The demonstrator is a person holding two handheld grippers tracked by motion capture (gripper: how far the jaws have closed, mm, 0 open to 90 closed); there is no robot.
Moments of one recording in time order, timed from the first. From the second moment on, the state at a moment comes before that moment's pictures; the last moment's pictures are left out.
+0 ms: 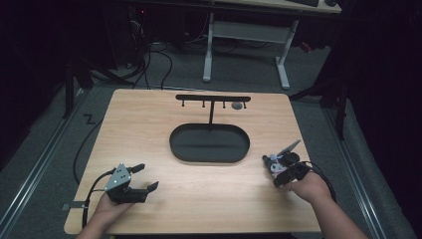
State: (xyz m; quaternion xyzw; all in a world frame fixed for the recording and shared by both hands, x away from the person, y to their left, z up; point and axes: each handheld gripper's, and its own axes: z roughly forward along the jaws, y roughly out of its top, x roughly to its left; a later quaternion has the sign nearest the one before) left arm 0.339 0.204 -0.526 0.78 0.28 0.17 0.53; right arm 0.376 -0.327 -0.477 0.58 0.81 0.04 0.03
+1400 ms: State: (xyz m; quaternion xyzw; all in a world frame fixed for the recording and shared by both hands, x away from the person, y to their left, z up) left arm 0.339 0.204 -0.527 0.78 0.28 0.17 0.53; right arm 0.371 -0.325 -0.457 0.57 0.82 0.05 0.05
